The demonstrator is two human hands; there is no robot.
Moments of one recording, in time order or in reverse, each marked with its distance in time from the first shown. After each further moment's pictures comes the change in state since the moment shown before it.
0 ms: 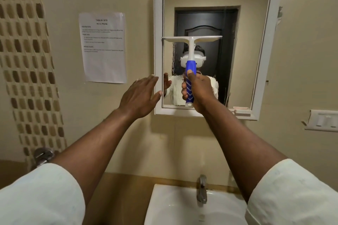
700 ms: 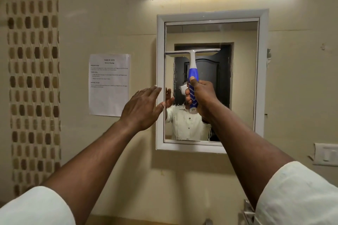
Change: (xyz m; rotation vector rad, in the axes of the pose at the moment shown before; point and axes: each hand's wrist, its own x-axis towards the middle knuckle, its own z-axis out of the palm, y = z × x) left_hand 0.045 0.008 -0.053 0.064 0.137 0.037; right_hand 0.038 -0.078 0.016 -0.016 -0.012 -0.042
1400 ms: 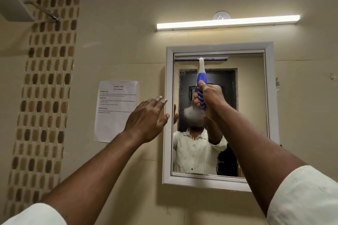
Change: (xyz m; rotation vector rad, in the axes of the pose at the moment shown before) left_hand 0.039 -0.020 -0.024 0.057 0.132 0.061; right_hand 0.041 -0.056 0.019 0.023 -0.079 -0.158
